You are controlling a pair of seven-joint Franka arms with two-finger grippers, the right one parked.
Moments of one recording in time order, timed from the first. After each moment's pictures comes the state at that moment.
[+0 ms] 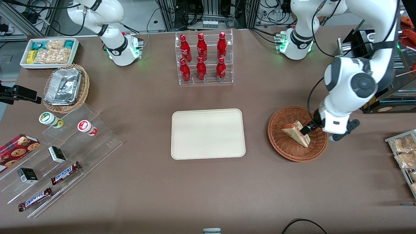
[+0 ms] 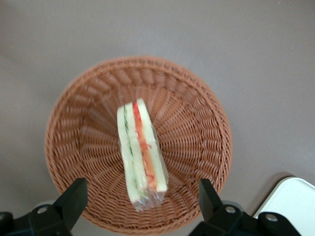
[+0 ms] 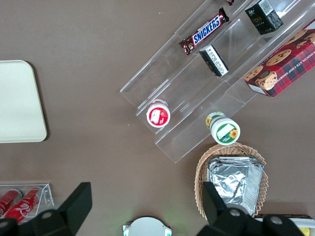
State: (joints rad) arm -0.12 0.13 -0.07 -2.10 0.01 2.25 -0.80
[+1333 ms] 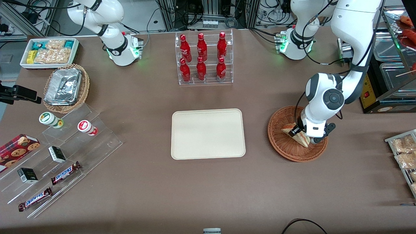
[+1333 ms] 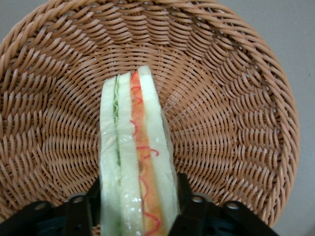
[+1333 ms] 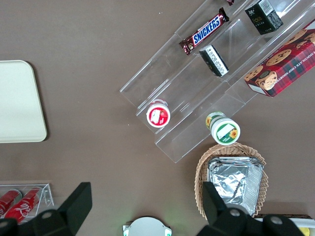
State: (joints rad) arm -0.13 0.29 -0.06 -2.22 0.01 2.50 -0.86
